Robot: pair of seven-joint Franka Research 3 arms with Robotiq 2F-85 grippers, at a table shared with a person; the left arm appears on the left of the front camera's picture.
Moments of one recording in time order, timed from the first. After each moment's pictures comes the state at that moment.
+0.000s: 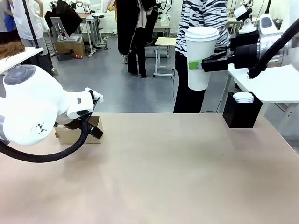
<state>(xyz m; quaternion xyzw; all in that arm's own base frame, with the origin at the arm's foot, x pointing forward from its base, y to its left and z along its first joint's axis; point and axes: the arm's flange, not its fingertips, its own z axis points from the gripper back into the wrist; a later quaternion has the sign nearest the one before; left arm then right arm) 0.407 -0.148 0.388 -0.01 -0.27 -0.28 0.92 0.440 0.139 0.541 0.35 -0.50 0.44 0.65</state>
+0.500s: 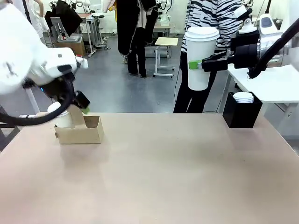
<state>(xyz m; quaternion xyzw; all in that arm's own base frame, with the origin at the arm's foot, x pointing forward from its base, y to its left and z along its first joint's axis) 0.403 -0.118 0.524 -0.03 -0.22 -0.21 0.95 0.440 0.139 0.541 0.35 -0.50 0.44 0.65</state>
